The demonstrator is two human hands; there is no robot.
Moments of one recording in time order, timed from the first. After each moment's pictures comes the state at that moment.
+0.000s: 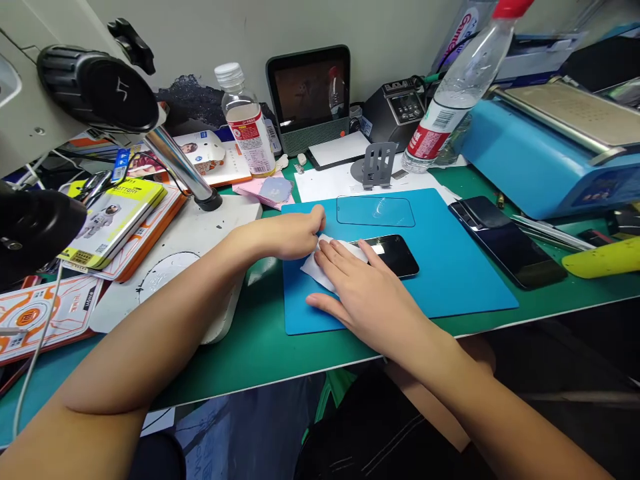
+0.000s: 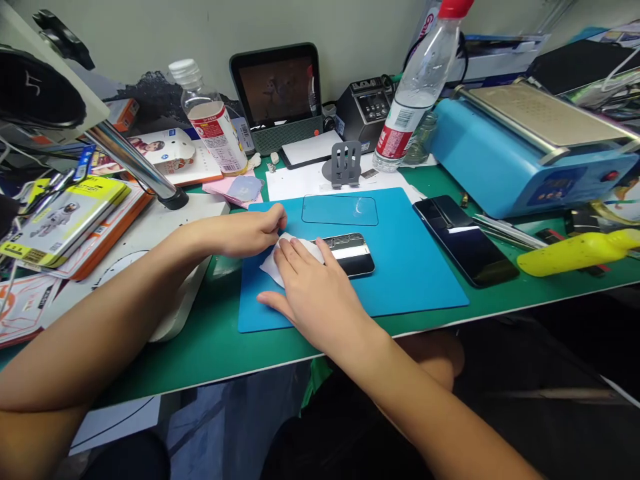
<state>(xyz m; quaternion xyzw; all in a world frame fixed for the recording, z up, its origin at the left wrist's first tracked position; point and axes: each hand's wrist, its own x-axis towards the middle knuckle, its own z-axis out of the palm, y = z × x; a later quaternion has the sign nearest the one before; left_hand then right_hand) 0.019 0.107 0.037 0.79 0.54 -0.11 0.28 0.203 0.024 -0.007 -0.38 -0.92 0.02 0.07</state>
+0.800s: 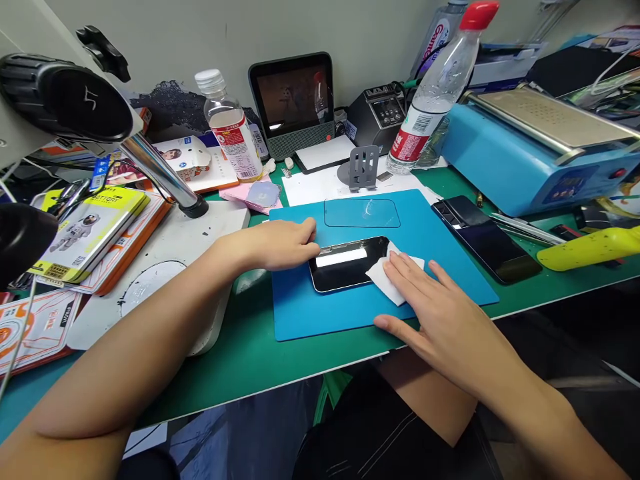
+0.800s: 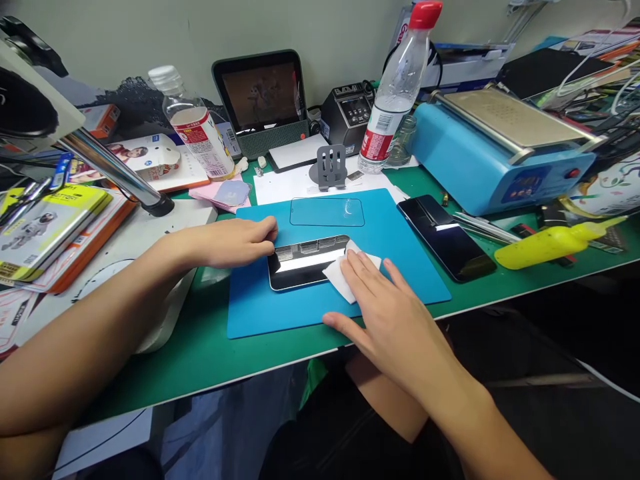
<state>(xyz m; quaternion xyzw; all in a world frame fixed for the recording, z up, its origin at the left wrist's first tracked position) 0.025 0.100 0.043 0.80 0.52 -0.14 0.26 0.310 0.001 -0.018 -0.43 -0.89 -0.05 0.11</state>
